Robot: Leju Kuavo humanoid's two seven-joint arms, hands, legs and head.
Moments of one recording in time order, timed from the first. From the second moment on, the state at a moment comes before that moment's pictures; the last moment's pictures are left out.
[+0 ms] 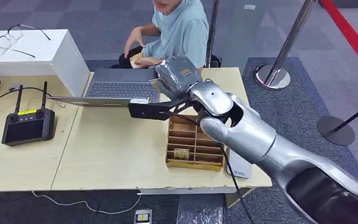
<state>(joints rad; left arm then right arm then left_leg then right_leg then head) -0.13 0.04 -1.19 -0.20 0.84 0.17 0.07 -1.03 -0.14 0.98 -1.36 0.80 0.01 0.42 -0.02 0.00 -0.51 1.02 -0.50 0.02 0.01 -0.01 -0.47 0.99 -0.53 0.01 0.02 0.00</state>
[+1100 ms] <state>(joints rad) -0.13 0.05 -1.19 -0.20 0.85 0.16 0.08 -1.07 -0.14 1.00 -1.28 0.82 0.04 0.44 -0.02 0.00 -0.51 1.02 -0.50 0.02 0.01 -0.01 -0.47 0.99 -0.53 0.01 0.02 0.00</state>
